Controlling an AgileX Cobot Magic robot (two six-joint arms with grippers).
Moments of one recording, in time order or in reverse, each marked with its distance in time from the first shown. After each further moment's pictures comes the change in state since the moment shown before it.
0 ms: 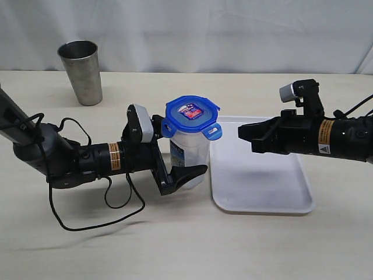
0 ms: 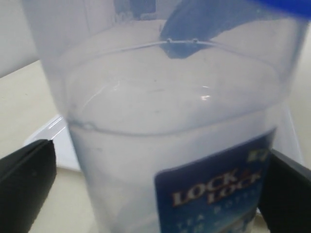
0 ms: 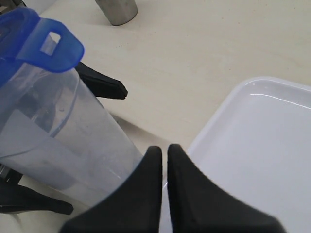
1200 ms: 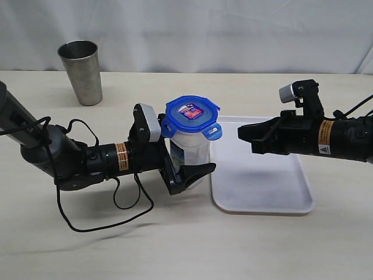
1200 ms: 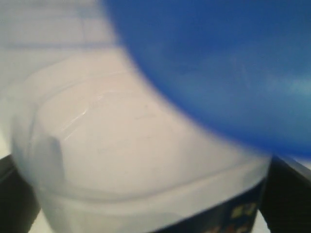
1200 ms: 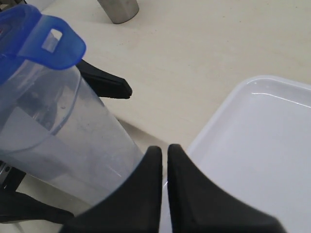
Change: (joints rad) left arm -0.046 -0.006 -0.002 -0.063 -0.003 0.000; right arm 0.000 0.000 0.000 -0.007 0.000 0.000
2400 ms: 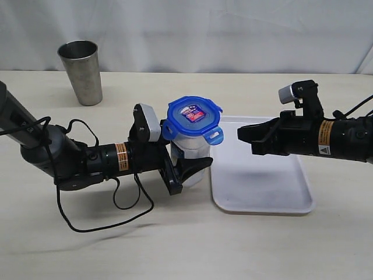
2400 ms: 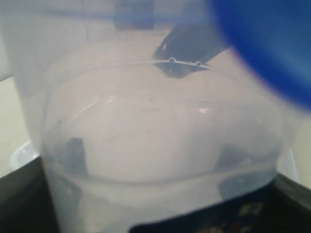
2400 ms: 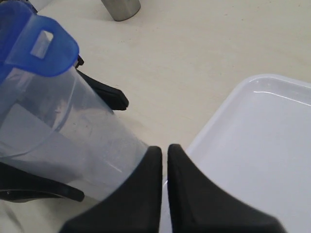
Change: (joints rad) left arm 0.000 0.000 0.000 0.006 0.002 -0.022; right arm 0.000 0.000 0.000 -0.012 0.000 0.000
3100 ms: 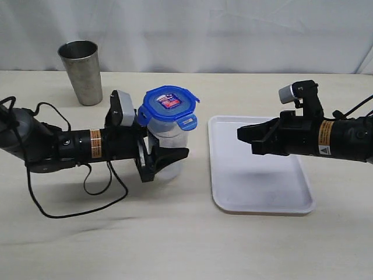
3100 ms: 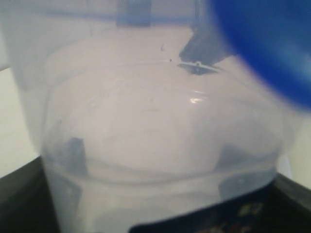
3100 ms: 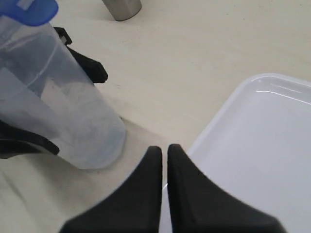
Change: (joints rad) left arm 0.142 -0.060 0.000 0.217 0.016 -0.158; right arm 0.000 0.000 0.000 -0.005 -0.002 0.010
